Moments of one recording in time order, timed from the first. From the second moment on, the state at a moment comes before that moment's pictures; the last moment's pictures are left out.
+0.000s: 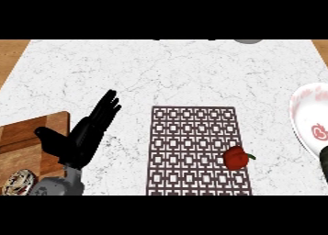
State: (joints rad) left arm -0.09 0.13 -0.19 -1.60 0.24 -0.02 0.15; right arm 0.34 -1.20 0.17 -2.26 0.62 -0.54 0.69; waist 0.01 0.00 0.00
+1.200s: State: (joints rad) left arm -0.15 0.09 -0.18 -1.55 0.22 -0.04 0.16; right arm -0.38 -0.87 0.14 -1.01 0.29 -0.20 0.06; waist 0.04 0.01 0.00
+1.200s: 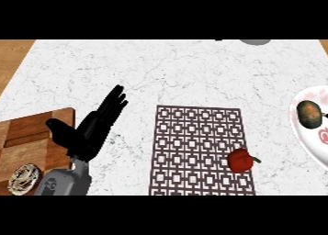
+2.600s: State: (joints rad) left arm -0.02 0.13 -0.11 -1.63 0.24 -0.02 0.15; right arm 0.52 -0.60 -0.66 -1.51 -0.55 0.40 -0.75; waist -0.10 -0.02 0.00
